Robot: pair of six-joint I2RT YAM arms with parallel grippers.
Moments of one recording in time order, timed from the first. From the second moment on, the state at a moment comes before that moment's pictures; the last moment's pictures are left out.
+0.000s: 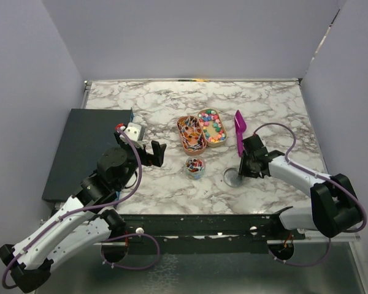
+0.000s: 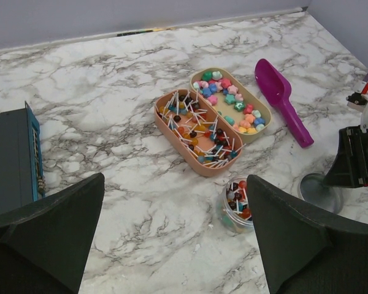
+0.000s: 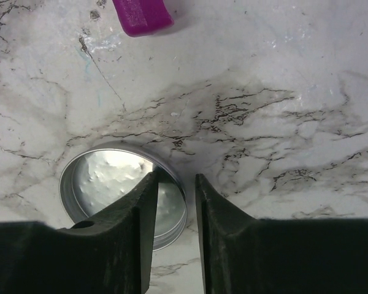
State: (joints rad) left arm -0.78 0.63 0.74 -0.26 -0.35 -0.18; right arm 0.42 1.33 0.64 -0.45 0.14 0.59
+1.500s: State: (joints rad) left arm -0.78 0.78 0.74 -0.26 -0.03 -0.37; right arm 0.78 1.25 1.03 -0.48 0.09 0.44
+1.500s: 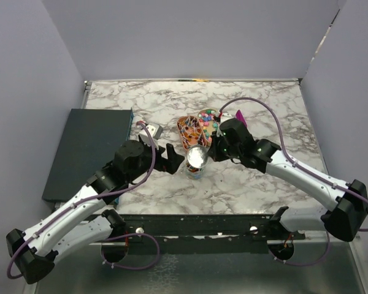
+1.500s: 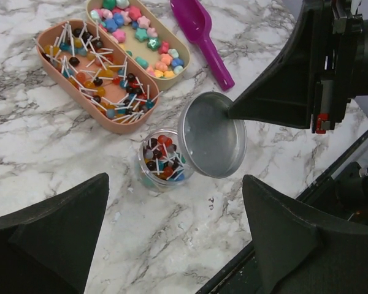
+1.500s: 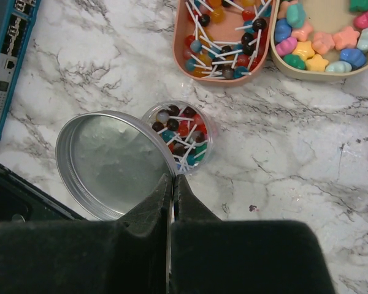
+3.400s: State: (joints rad) left arm -0.77 0.86 0.52 0.29 0.30 -0.98; right arm 0.81 1.00 0.94 -0.46 -0.07 0.40
